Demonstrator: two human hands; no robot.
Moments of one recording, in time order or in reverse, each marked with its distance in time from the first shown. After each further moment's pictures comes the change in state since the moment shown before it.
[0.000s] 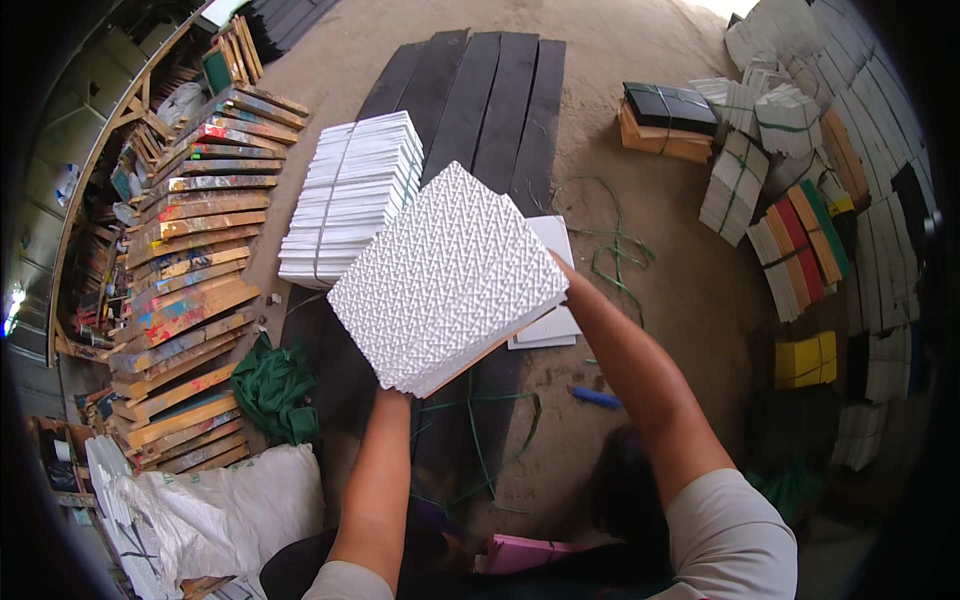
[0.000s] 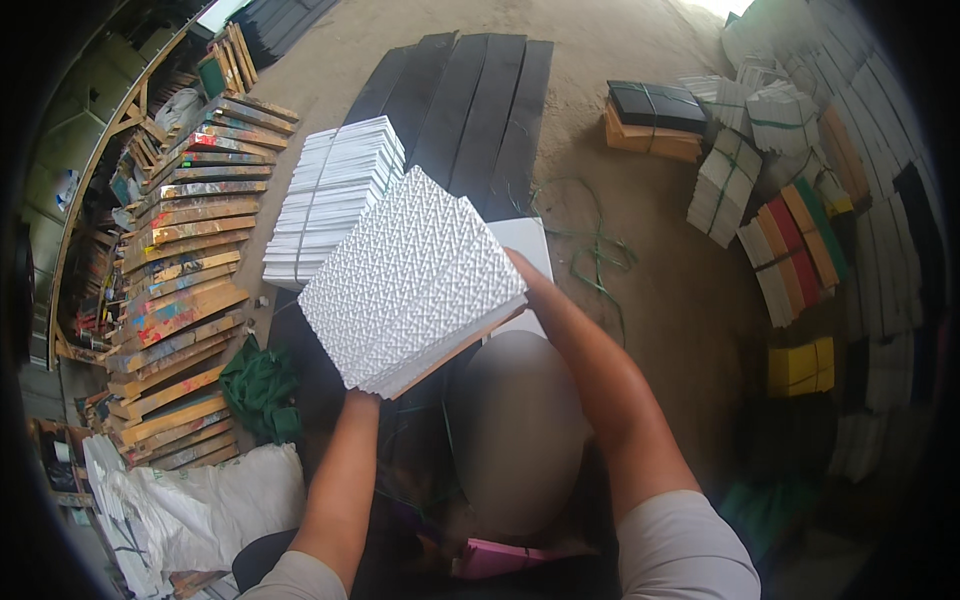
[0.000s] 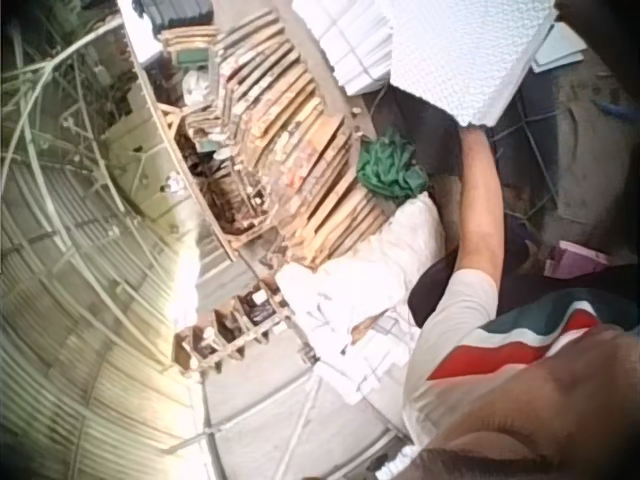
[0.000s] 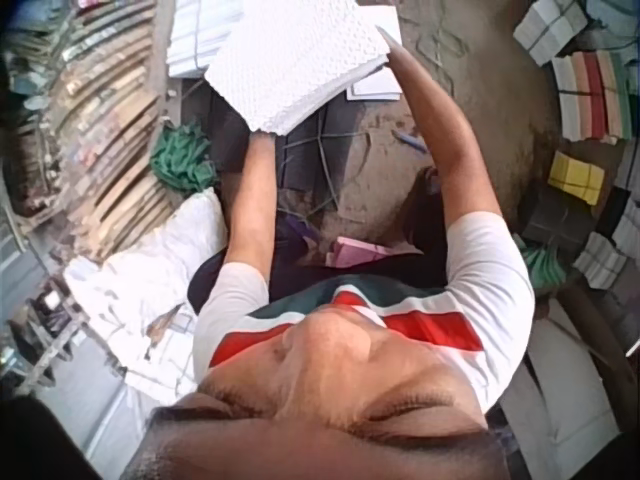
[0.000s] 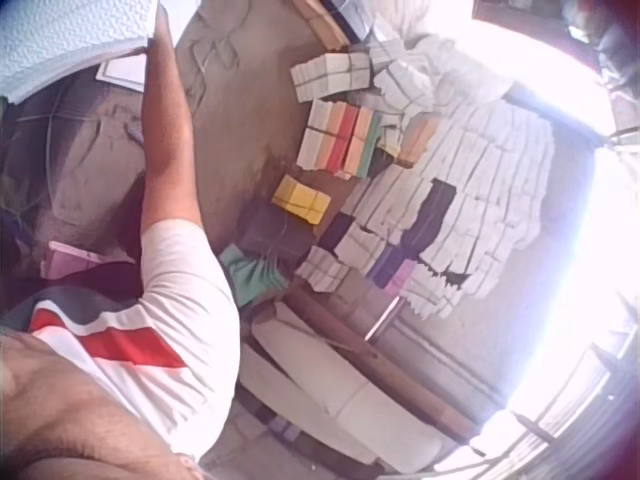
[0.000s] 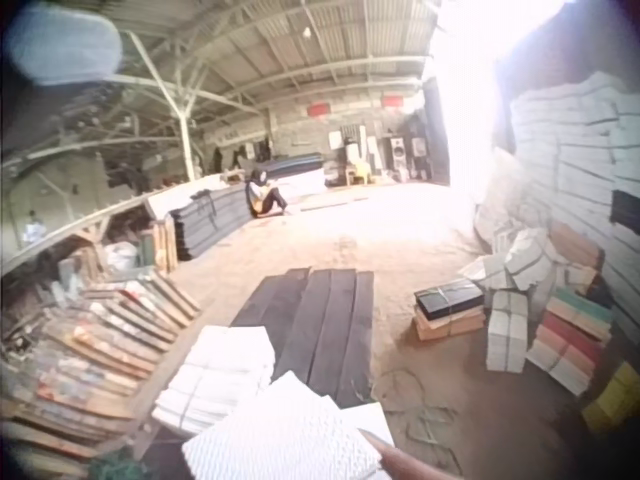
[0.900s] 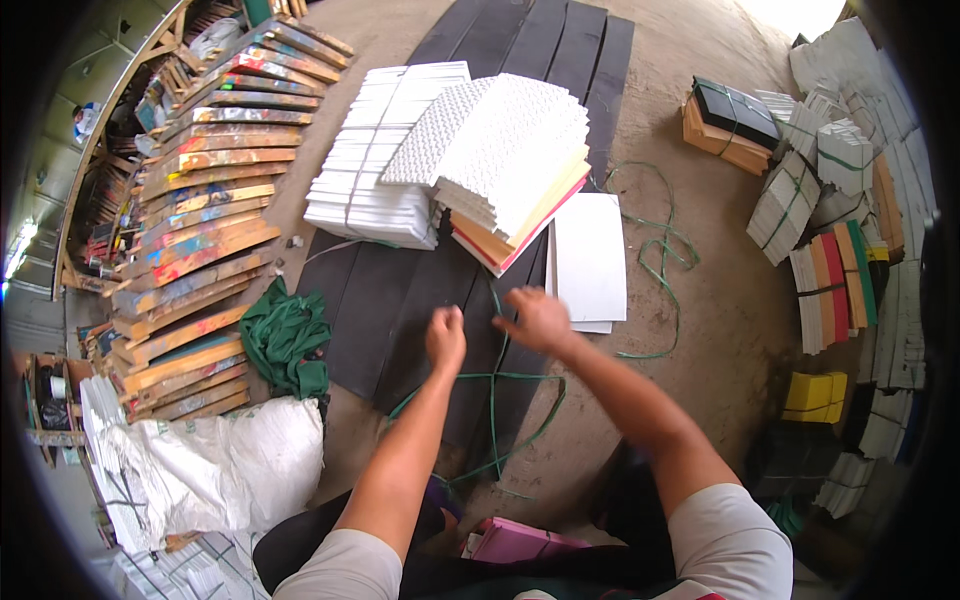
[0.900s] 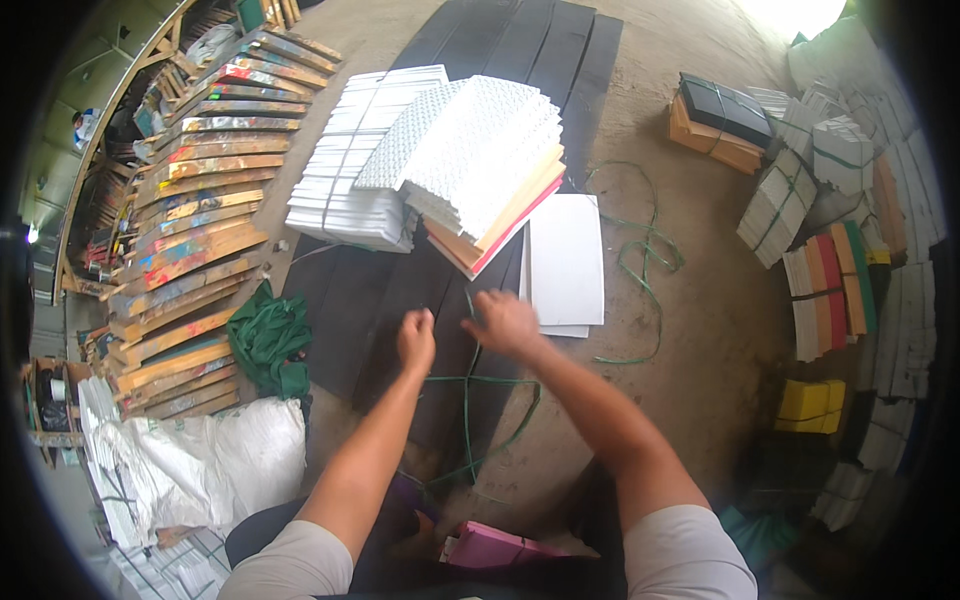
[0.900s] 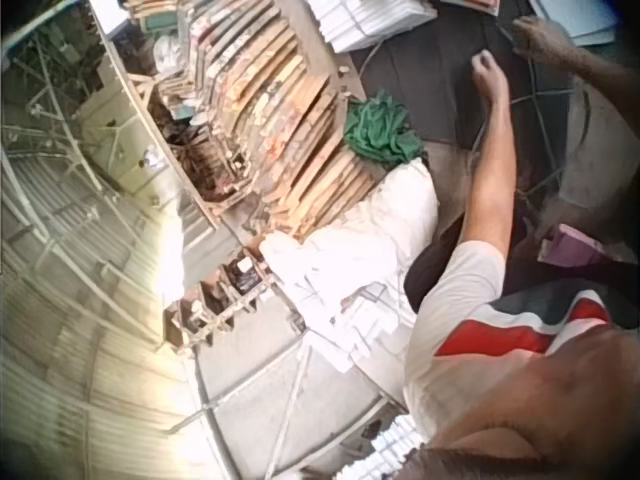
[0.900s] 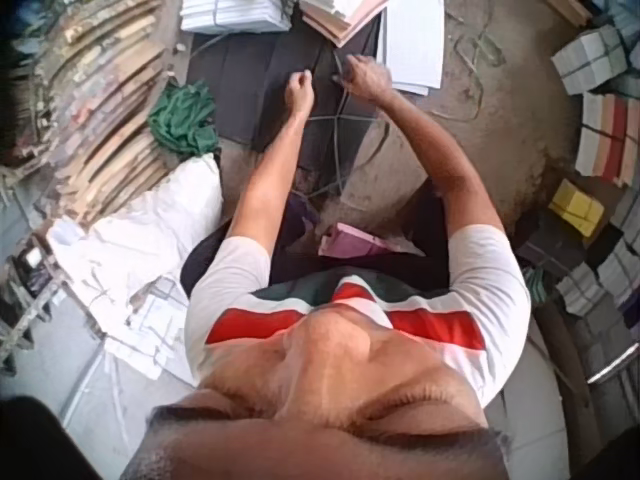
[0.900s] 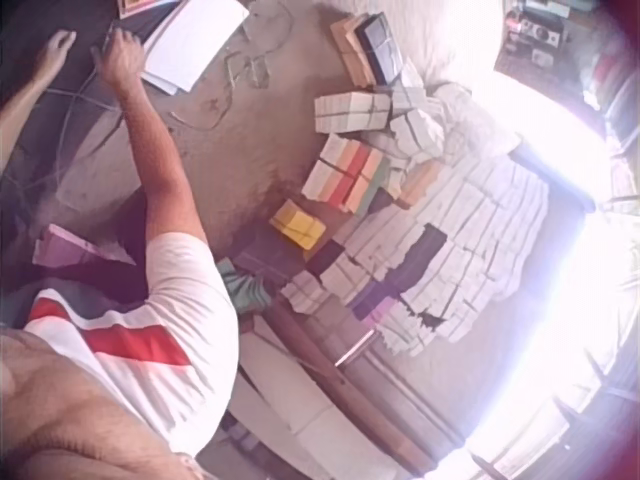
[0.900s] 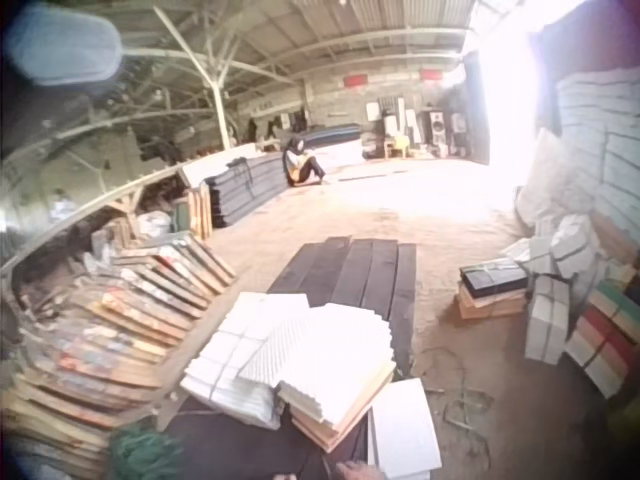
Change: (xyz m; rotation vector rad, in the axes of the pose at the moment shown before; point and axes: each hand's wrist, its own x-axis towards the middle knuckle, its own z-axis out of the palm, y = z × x) left_hand 0.018 -0.074 -0.051 1.261 0.505 0.317; right_hand -0.051 0.109 0.078 -1.555 0.003 -0.469
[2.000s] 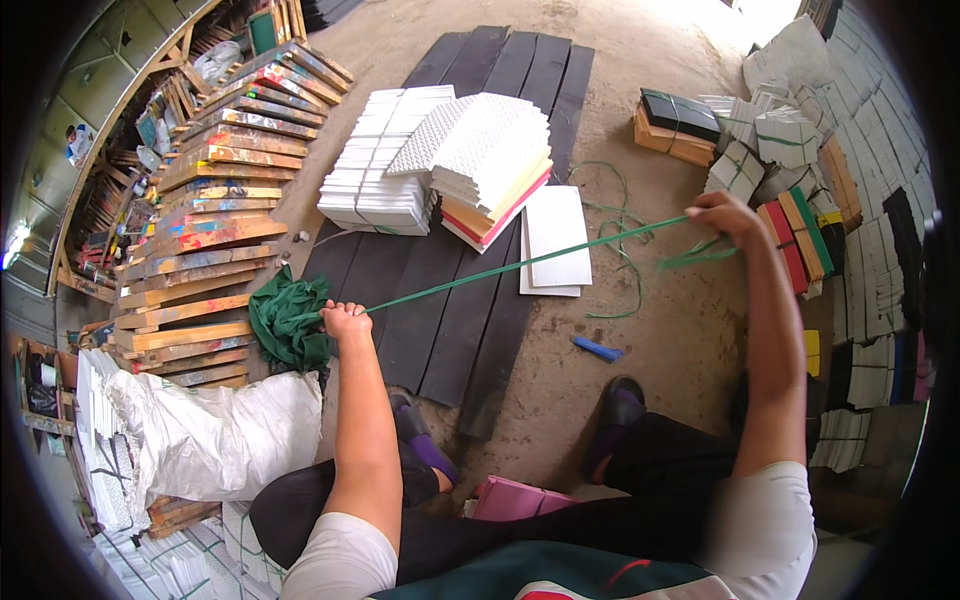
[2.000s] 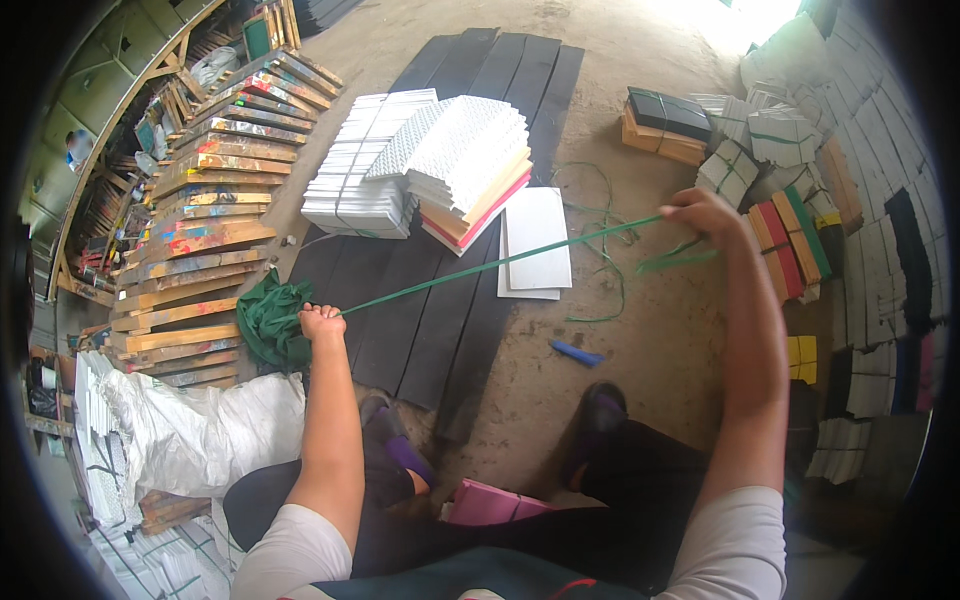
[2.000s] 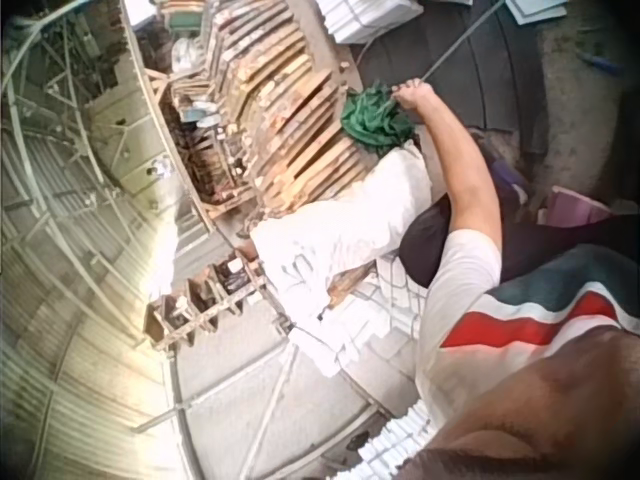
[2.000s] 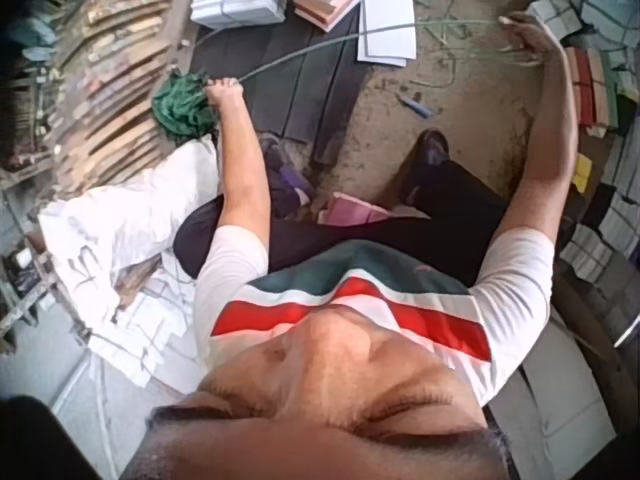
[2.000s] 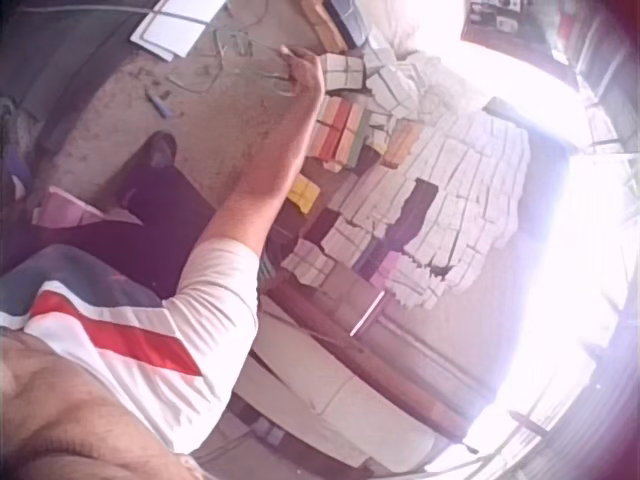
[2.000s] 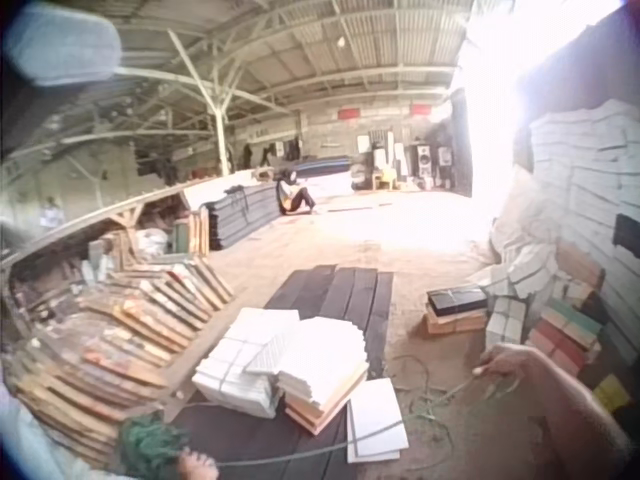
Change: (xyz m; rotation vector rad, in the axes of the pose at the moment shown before) left_hand 0.035 0.010 -0.184 -1.556 0.506 -0.562; right_hand -0.161 0.131 -0.383 0.327 -0.021 0.485
